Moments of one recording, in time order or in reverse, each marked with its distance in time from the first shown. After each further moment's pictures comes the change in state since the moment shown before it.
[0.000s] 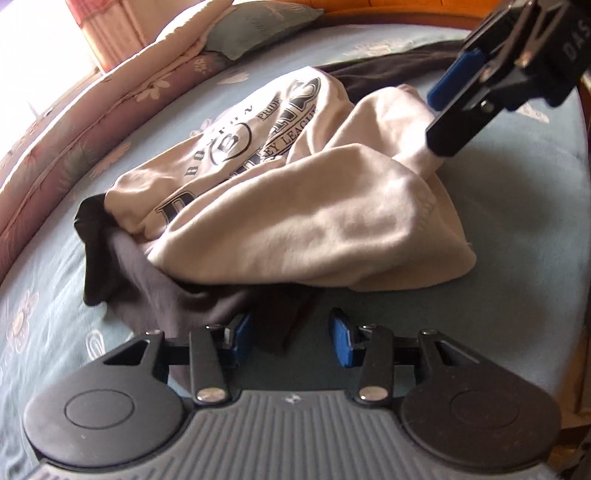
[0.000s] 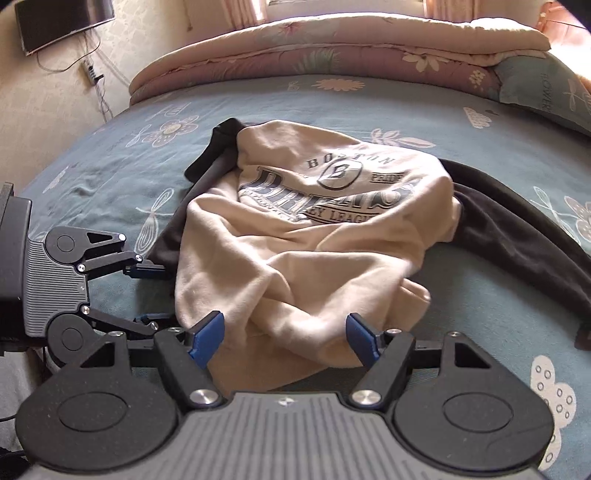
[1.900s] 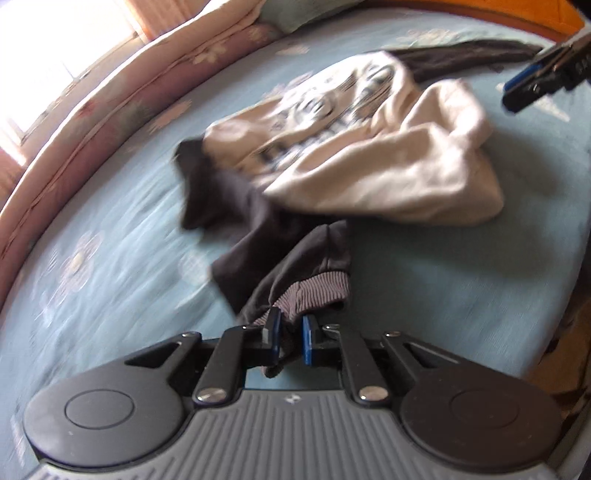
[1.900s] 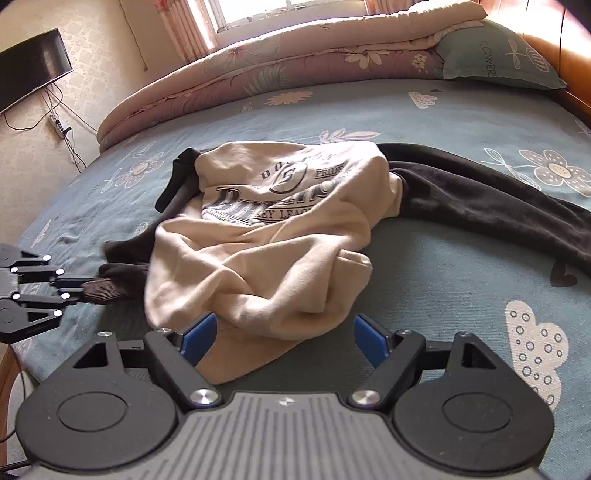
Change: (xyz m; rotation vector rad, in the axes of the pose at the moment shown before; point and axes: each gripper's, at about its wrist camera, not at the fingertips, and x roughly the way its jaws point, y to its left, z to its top) left arm -0.082 0.069 -0.058 -0.111 0.123 0.122; right arm -0.023 -0.025 -0.022 0.168 -0.074 -0.018
